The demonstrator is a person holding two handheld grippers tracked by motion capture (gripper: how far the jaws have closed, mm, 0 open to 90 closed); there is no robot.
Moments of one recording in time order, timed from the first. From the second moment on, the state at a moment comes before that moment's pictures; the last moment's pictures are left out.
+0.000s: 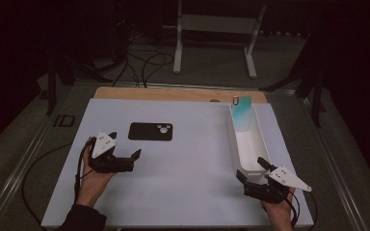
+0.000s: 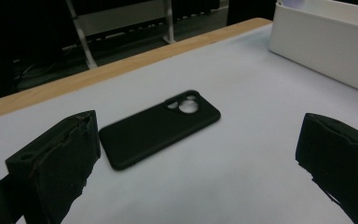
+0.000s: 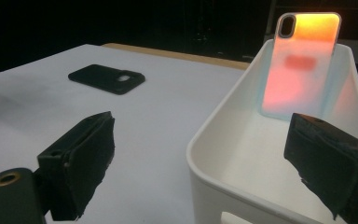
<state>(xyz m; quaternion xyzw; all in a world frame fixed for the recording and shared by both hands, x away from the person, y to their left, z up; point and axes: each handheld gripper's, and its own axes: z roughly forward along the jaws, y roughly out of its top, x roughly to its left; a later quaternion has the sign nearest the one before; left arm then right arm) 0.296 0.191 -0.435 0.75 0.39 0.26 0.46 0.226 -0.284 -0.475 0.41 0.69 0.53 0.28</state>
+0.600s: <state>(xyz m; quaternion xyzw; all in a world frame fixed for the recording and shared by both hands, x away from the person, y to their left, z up) 0.384 0.180 -0.456 0.74 0.44 0.25 0.44 0.227 -0.284 -0.477 0.41 0.69 0.53 0.28</state>
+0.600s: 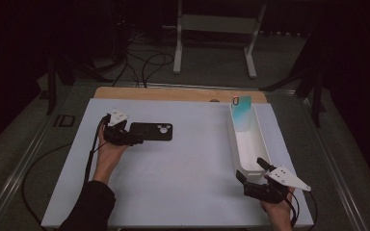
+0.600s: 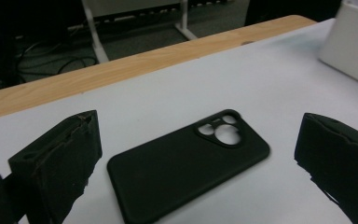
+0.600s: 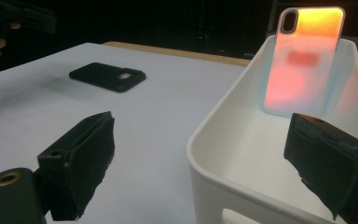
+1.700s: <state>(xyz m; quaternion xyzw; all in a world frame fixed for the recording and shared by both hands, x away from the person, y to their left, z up) 0.467 0.158 -0.514 0.74 0.54 0.19 0.36 0.228 -0.285 -0.478 0.42 0.68 0.54 0.26</state>
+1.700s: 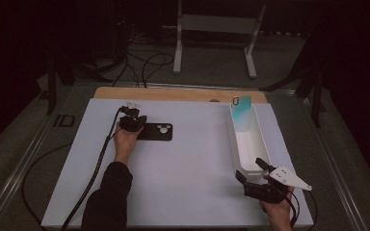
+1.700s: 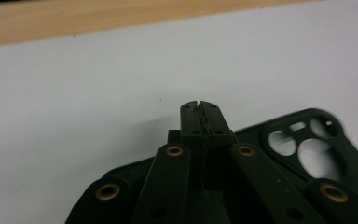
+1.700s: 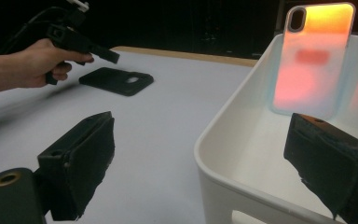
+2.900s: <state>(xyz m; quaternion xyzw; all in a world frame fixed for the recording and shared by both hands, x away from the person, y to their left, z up) 0.400 0.160 -0.520 0.79 0.51 0.14 0.32 0.227 -0.287 -0.477 0.42 0.67 0.55 0.25</state>
